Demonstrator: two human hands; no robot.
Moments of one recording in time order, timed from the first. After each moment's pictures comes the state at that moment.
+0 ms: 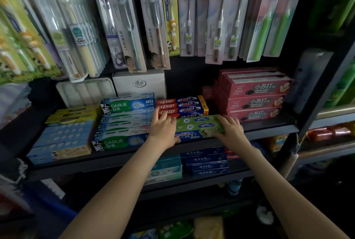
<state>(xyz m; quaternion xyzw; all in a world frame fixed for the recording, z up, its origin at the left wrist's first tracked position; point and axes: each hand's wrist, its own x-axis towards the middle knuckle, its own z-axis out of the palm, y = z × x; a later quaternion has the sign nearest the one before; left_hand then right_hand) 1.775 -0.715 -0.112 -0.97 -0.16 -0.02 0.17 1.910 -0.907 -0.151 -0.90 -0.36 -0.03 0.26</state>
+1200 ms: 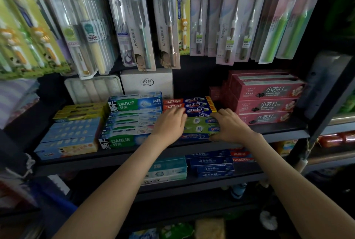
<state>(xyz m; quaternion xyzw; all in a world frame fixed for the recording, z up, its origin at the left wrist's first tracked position) 1.777 -0.702 -0.104 -0.97 -0.14 -0.17 -0.09 1.906 -0.876 -0.101 -0.88 -0.48 -0.01 0.08</state>
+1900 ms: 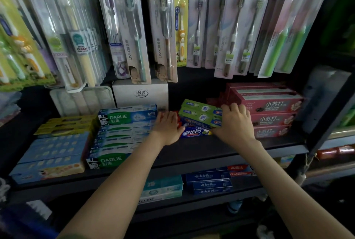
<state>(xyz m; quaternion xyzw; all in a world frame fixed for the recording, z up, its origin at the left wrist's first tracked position) 1.838 -0.656 -0.114 -0.98 -0.17 0.04 0.01 1.898 -0.859 -0.058 -0.93 -0.31 -0.17 0.08</state>
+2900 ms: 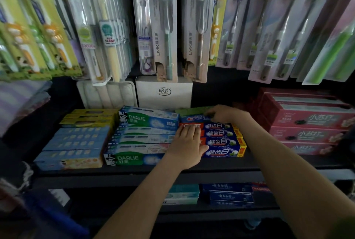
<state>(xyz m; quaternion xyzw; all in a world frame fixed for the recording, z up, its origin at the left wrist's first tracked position) 1.802 -0.677 -0.137 -0.99 -0.15 -0.03 -0.01 1.981 -0.730 -0.072 -0.88 -0.44 0.17 0.04</state>
